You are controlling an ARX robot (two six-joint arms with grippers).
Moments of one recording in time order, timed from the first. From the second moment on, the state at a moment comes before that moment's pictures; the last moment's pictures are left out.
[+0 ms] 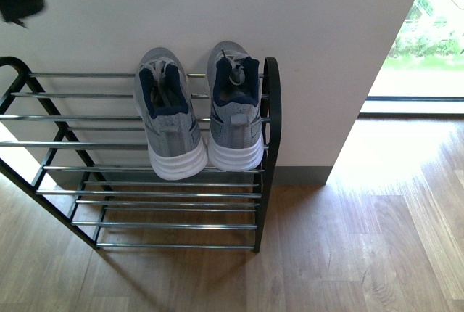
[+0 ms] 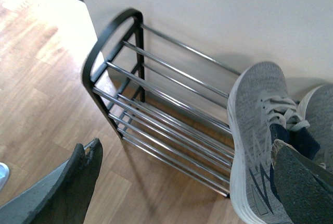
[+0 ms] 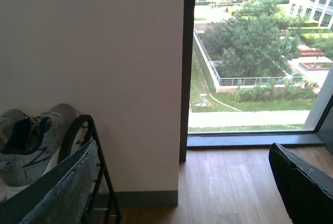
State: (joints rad) left arm -0.26 1.29 0.75 -0.09 -0.48 -0.53; right arm 0.00 0.00 0.02 0.00 0.00 0.00
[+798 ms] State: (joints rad) left arm -0.01 0.47 0.29 0.18 -0.01 -0.03; right arm 0.00 0.00 0.02 0.00 0.00 0.00
